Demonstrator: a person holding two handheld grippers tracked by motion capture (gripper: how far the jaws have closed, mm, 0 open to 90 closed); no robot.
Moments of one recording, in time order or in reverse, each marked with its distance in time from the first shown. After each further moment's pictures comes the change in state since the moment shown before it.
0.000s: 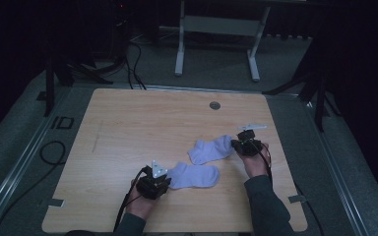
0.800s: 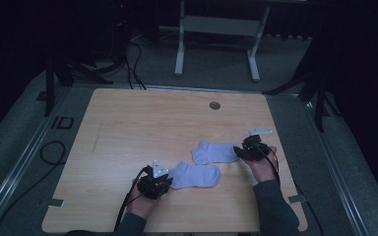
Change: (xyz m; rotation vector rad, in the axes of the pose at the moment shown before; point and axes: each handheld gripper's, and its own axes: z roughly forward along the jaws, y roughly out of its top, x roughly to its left) left arm 0.000 0.001 0.003 -0.012 -0.023 0.012; right arm -0.014 -0.016 -0.008 0.015 0.001 -0.056
